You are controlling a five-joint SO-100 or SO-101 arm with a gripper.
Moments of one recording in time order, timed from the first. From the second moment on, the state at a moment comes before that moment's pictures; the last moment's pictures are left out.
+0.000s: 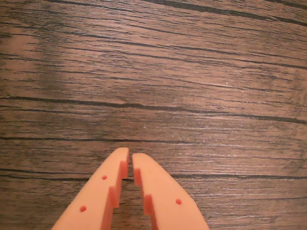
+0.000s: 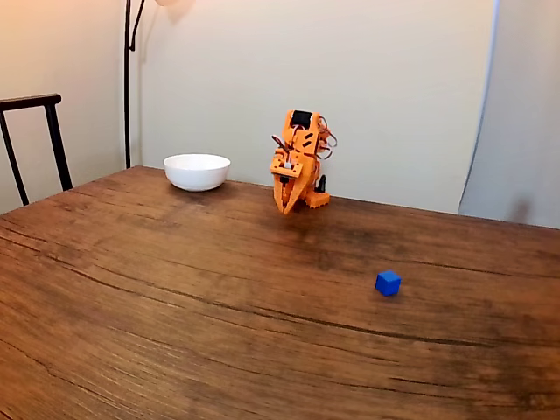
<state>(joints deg) 6.9 190.5 177.9 74.8 101.8</state>
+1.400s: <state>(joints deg) 2.0 190.5 176.8 74.8 101.0</state>
